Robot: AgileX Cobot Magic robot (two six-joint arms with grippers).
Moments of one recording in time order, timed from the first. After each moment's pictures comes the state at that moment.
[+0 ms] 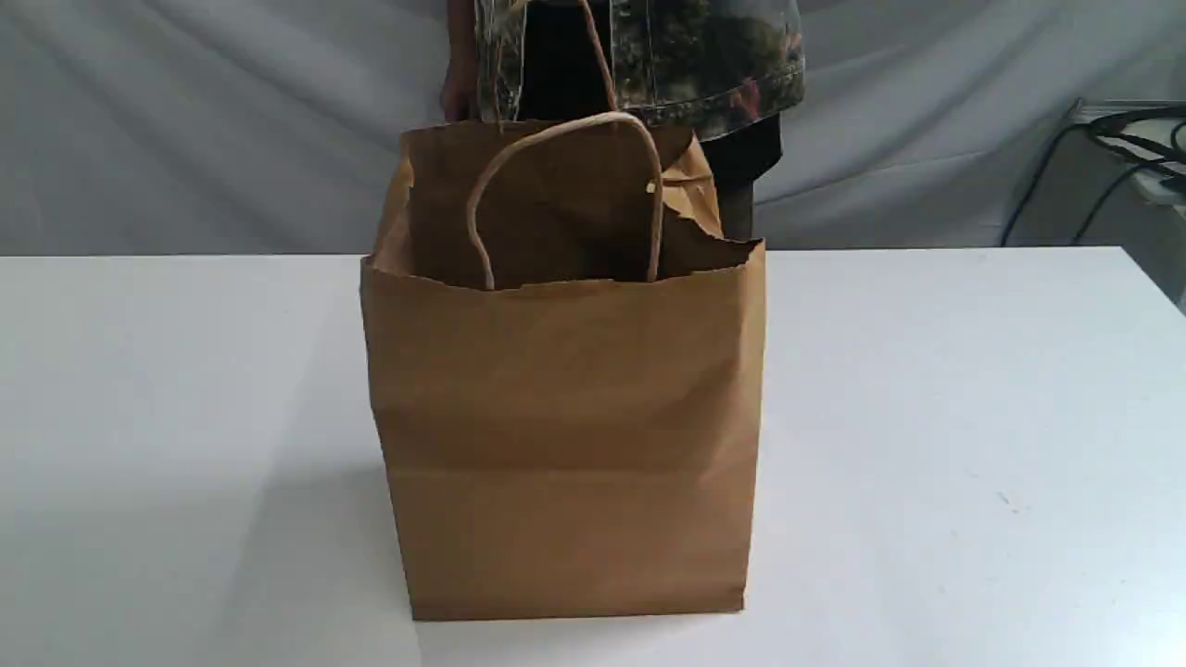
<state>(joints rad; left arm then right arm) -0.11 0.00 0.00 -0.08 0.26 0.01 0.07 0.00 0.00 0.17 0.10 -0.19</state>
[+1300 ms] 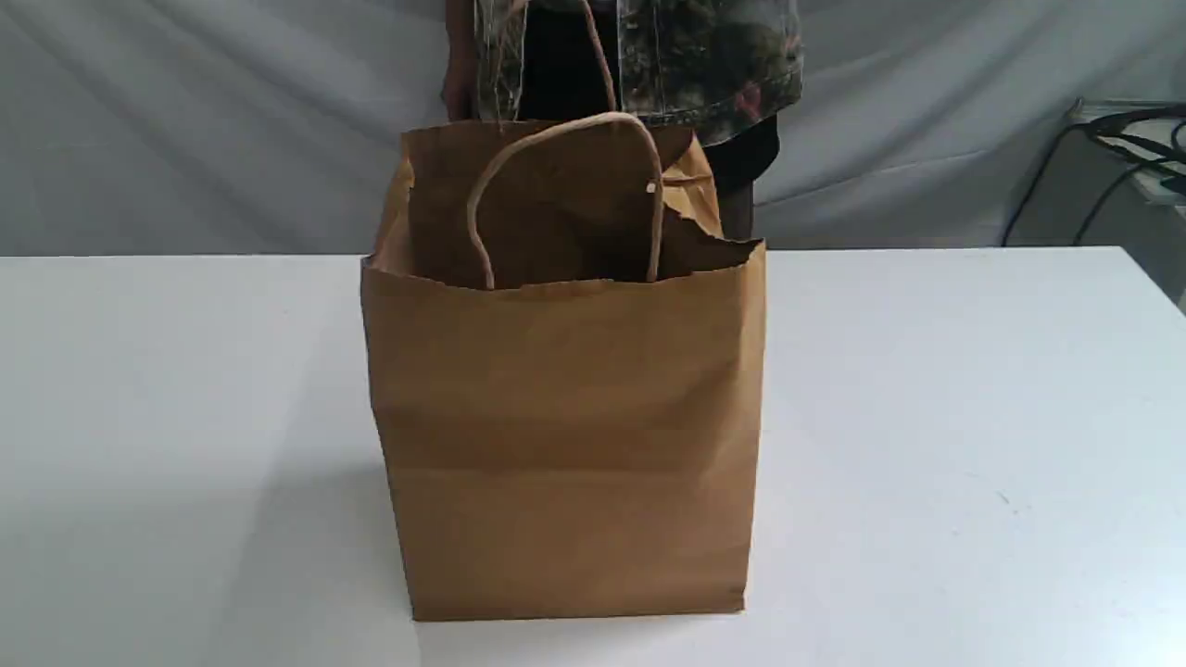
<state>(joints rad) -0.11 0.00 0.00 -0.08 0.26 0.01 0.03 0.00 0.00 0.12 0.30 -0.20</state>
